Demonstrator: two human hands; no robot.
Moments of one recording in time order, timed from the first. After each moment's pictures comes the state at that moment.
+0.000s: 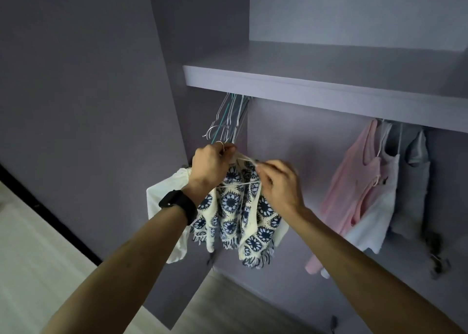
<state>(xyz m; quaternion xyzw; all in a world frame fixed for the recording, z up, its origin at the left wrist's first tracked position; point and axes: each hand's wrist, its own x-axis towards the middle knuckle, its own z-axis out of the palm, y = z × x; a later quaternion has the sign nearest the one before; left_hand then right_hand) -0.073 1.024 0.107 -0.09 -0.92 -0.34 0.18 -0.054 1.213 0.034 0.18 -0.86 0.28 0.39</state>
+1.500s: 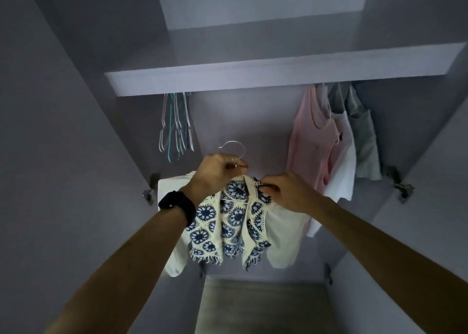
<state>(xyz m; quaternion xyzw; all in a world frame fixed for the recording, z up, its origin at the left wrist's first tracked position) -0.133 1.051 0.067 -0.35 -0.87 -0.35 -0.06 -0.024 1.249 0.020 0.07 -0.96 0.25 0.10</state>
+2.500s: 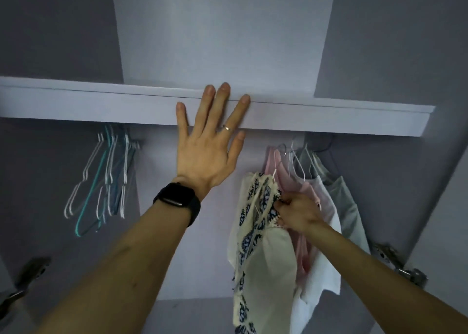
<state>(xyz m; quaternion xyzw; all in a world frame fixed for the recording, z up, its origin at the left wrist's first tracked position) -0.237 1.195 0.097 -0.39 -0.73 -0.19 0.53 -0.096 1.367 0.013 -0.33 -0.90 0.24 0.14</state>
